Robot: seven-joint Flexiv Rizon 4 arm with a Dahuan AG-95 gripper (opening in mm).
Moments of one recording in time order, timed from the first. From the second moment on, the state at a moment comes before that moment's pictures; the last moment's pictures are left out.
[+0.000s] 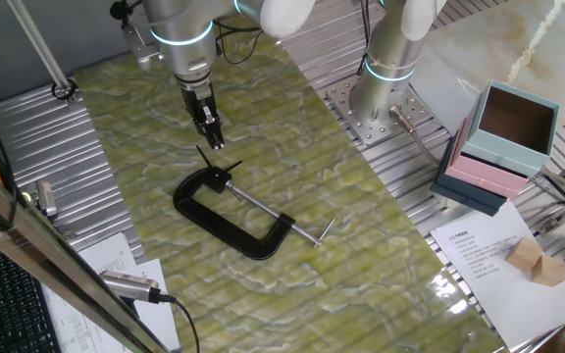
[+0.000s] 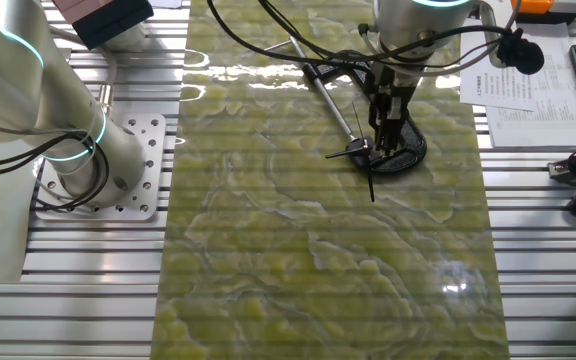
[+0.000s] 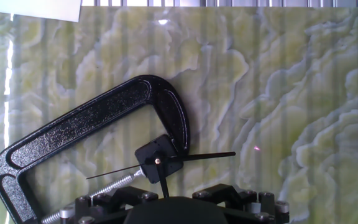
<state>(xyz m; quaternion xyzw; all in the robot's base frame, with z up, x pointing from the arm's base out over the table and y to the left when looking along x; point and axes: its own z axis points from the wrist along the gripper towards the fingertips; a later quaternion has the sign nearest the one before) 0.500 0.000 0.170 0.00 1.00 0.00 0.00</state>
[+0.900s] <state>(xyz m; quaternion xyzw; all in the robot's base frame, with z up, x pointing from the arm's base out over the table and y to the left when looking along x) 0.500 0.000 0.170 -0.05 1.00 0.00 -0.03</state>
